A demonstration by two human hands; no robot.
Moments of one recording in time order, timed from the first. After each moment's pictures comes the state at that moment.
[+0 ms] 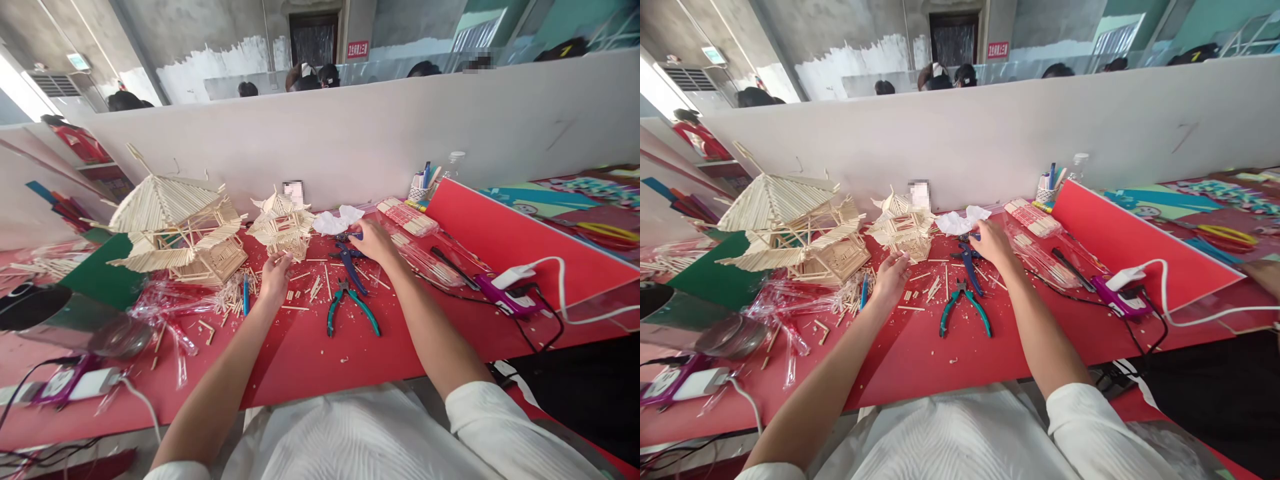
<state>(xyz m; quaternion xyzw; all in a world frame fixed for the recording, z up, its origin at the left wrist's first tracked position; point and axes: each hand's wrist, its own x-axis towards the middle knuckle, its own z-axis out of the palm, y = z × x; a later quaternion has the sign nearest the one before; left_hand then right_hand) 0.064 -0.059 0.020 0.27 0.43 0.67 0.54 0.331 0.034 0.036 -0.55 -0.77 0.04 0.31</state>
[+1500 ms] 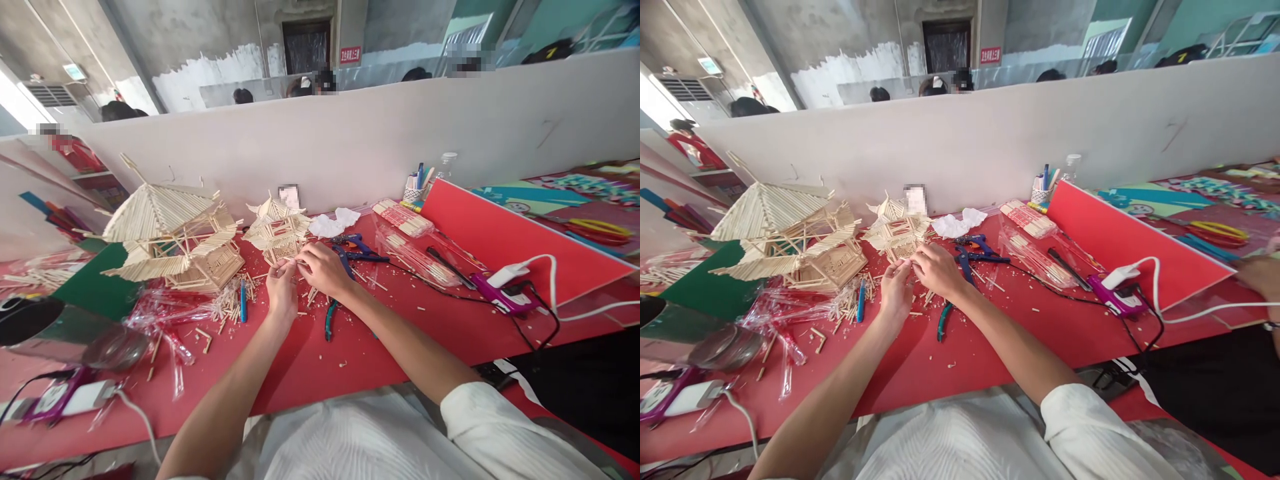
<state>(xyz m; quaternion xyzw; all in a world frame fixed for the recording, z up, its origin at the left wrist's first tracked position) 0.098 -0.074 0.019 0.21 0.36 0.75 0.52 0.222 -0.041 0.039 -0.30 -0.85 -0.07 0.42</state>
